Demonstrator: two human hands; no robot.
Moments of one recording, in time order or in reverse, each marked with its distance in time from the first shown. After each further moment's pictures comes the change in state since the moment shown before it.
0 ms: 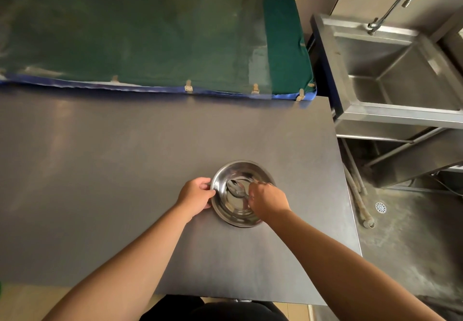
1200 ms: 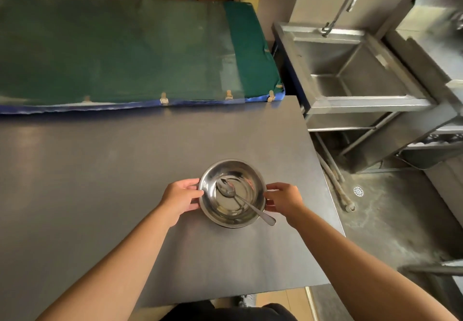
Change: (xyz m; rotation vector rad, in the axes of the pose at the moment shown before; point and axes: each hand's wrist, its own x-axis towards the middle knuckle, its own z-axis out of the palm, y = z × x) left_hand -0.015 0.022 -0.017 -0.153 -0.147 0.015; right_hand -0.050 0.045 -0.033 1.168 0.070 0.693
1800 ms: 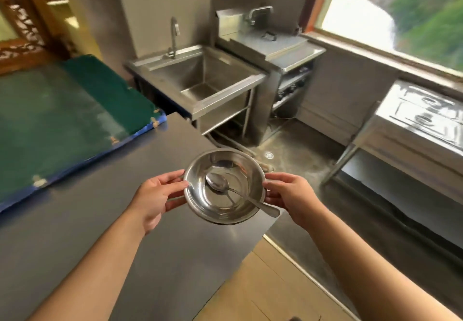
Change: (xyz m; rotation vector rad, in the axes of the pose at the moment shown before) left_hand -0.094 0.095 0.105 0.121 -0.668 0.183; right_hand -0.207 0.060 -0.113 0.644 0.422 -0.201
